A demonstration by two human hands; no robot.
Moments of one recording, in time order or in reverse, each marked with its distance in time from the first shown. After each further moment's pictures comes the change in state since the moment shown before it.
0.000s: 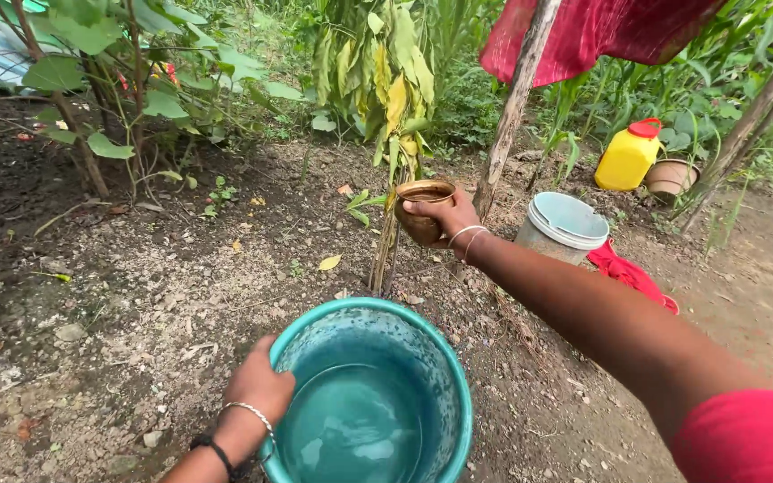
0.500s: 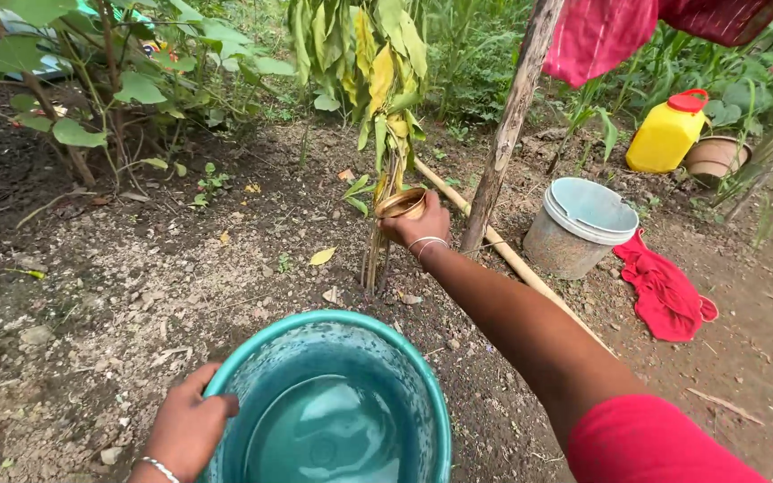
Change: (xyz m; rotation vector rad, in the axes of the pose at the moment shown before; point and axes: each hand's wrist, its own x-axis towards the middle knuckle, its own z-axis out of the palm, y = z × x) left_hand 0.021 -0.027 0.015 -0.292 0.005 -0.066; right_hand 0.075 0.089 0.008 -0.481 0.287 -0.203
